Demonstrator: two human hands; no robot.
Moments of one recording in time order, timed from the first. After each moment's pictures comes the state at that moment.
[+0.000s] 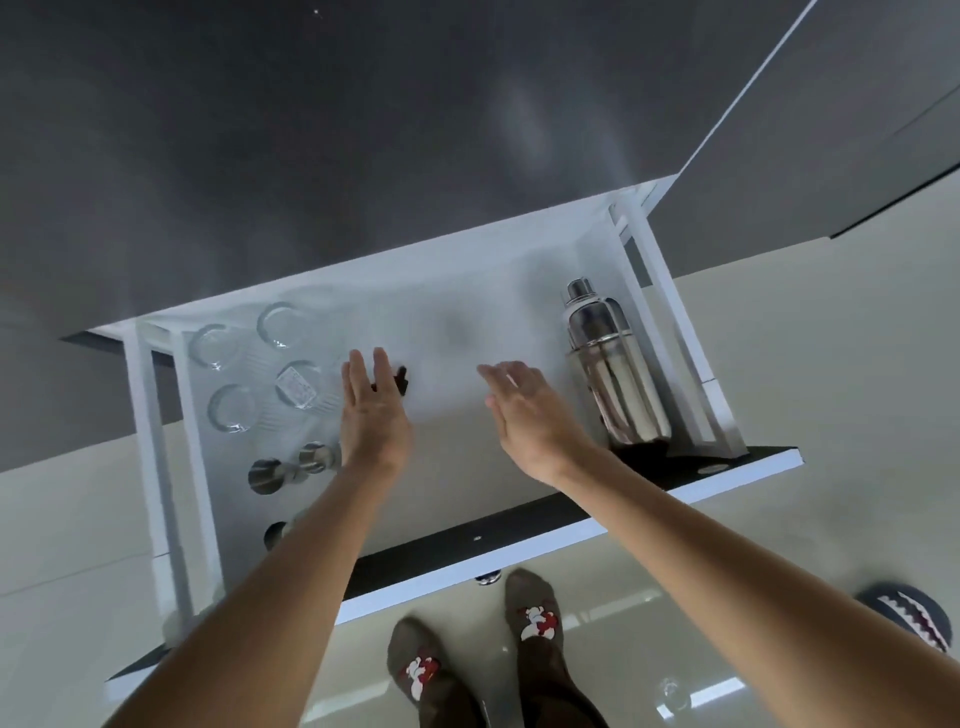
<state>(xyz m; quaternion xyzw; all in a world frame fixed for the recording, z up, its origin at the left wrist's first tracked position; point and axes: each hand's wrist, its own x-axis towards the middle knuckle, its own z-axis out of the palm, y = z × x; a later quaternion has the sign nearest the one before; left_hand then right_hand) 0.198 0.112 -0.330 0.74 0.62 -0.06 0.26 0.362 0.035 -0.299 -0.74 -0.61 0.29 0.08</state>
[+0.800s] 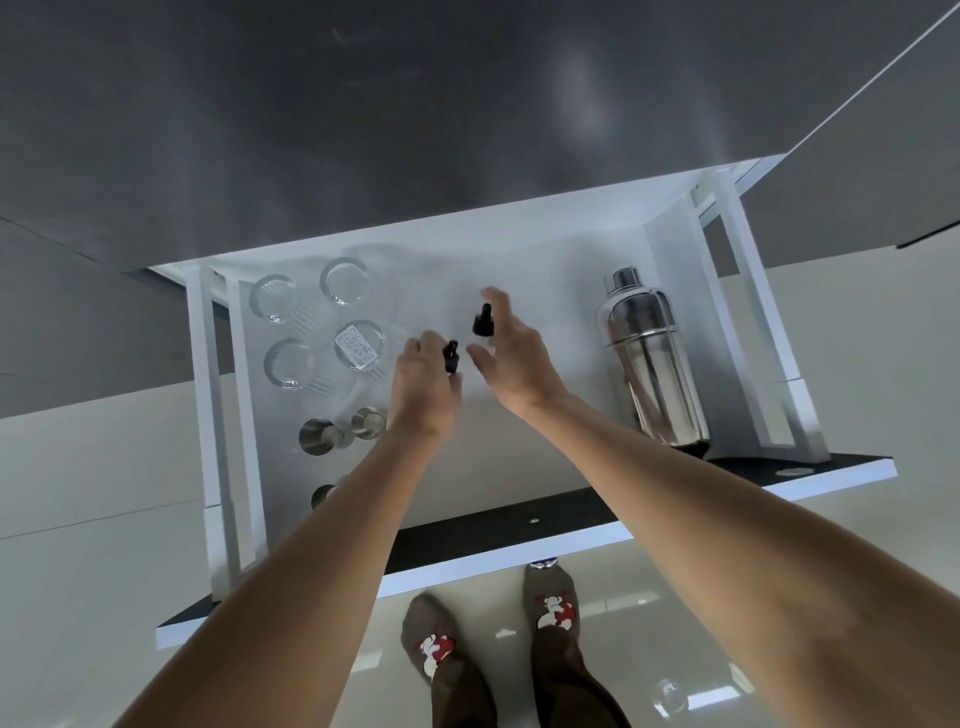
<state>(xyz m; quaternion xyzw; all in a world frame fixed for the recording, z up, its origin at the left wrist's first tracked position) 0.184 0.125 -0.334 0.73 0.60 0.05 0.33 0.307 0.103 -0.341 -0.73 -0.53 0.36 0.24</state>
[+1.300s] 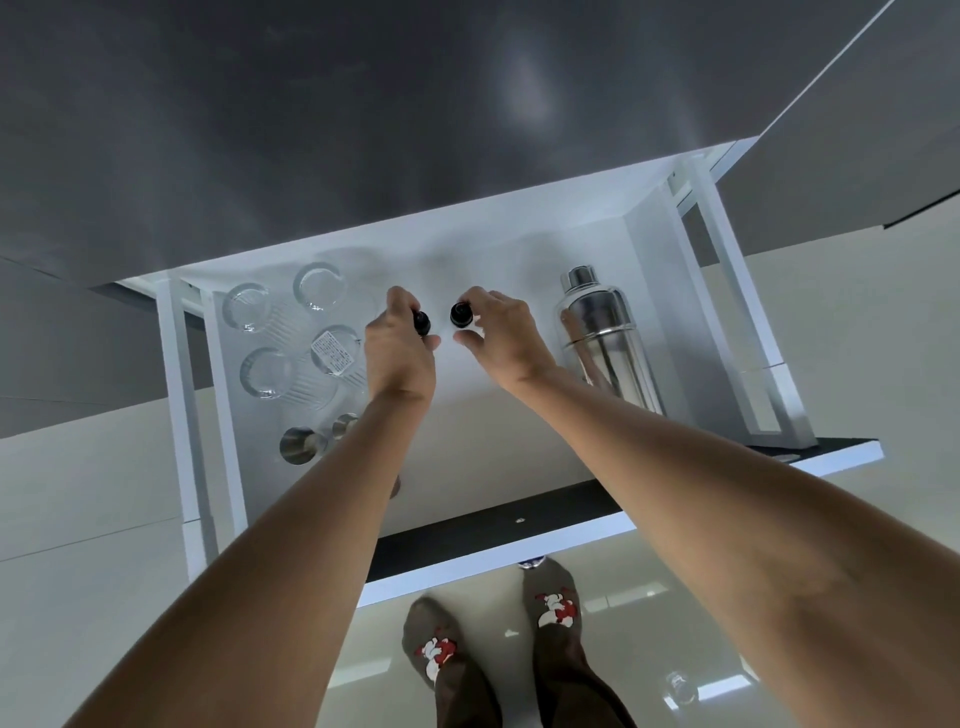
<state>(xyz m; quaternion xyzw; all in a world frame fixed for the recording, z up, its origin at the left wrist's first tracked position) 0.204 0.154 -0.322 0.67 0.65 0.14 0.32 0.326 0.122 -0.349 -0.74 -0.55 0.31 0.23</state>
